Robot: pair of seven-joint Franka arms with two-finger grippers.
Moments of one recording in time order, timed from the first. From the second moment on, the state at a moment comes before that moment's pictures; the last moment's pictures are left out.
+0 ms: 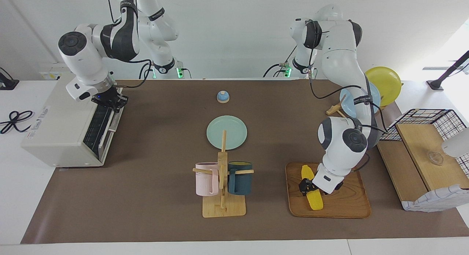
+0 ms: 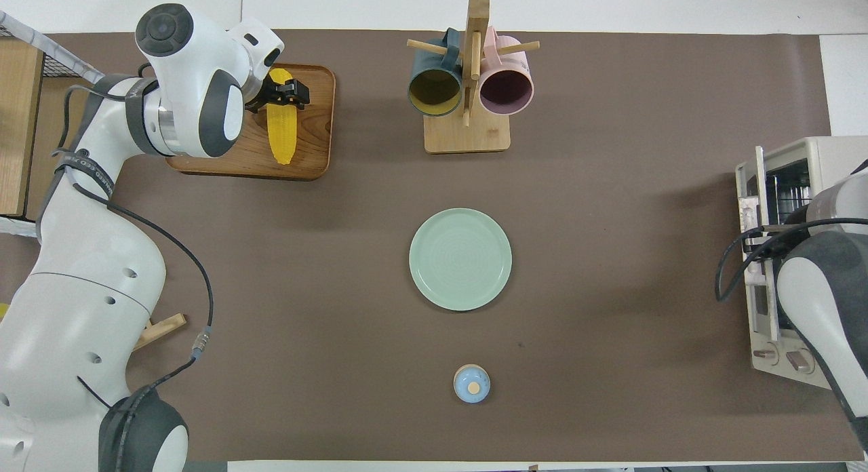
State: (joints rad) left arm -0.26 0.81 0.04 -1.23 -0.09 2.17 -0.16; right arm -0.15 -0.10 0.05 -2.10 -0.10 1.89 -0.02
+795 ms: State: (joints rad) left arm -0.26 0.80 0.05 -1.22 -0.10 2.11 -0.16; right arm -0.09 -0.02 0.06 -2.14 -0.04 2.01 0.06
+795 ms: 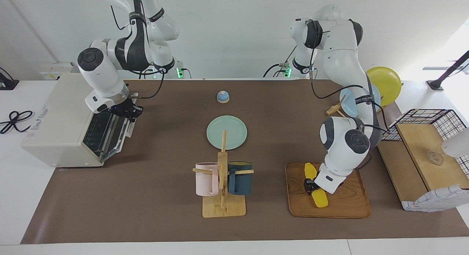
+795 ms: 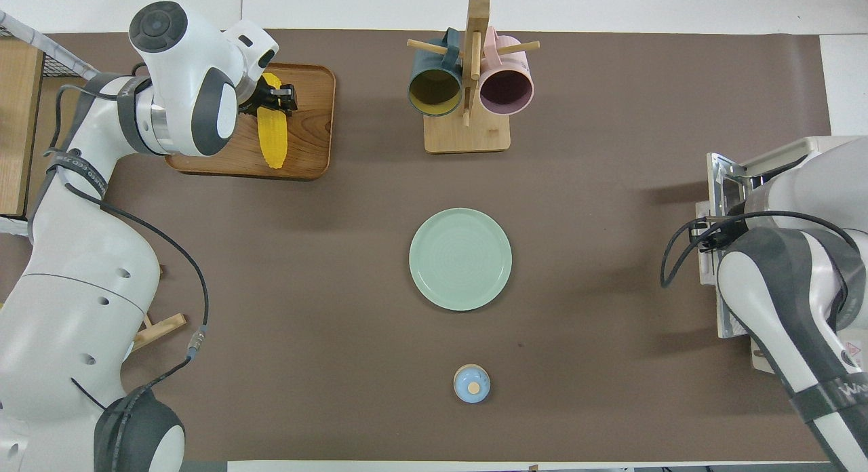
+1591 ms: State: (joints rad) left arm -0.33 0.39 0.04 -1.50 -0.14 1.96 -0.34; right arm -0.07 0.02 0.08 -2.22 -0.02 2.18 0.08
